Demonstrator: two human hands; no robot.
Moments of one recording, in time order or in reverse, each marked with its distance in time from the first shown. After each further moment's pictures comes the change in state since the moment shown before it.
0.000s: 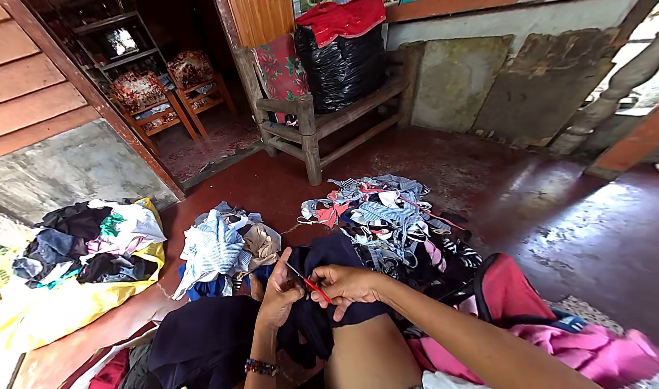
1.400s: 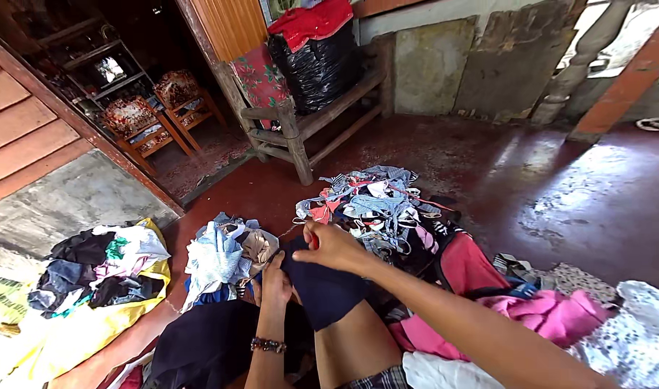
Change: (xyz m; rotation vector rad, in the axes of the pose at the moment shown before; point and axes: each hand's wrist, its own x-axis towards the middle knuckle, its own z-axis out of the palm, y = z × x) left_hand 0.054 0.014 0.067 -0.089 0.741 -0.260; right_hand -0.049 -0.059 -0.003 -0.731 0.818 -0.245
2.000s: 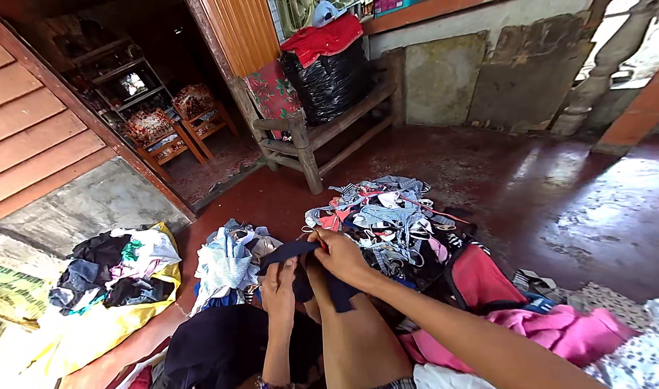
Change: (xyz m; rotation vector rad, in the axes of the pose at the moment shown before) left_hand -0.058 0.020 -0.012 0.465 -0.107 0.633; right_hand -0.001 0.002 0.023 0.038 0.268 -0.125
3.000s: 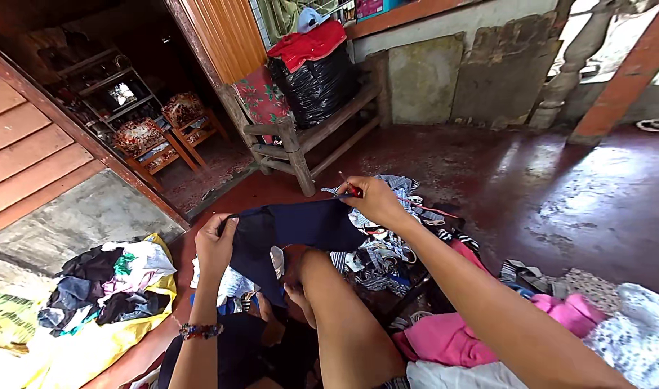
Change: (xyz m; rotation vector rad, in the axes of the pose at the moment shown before) left_hand 0.118 0.092 -0.063 0.616 -0.089 0.423; right_hand 0.050 0.041 -0.125 -0.051 0.165 0.036
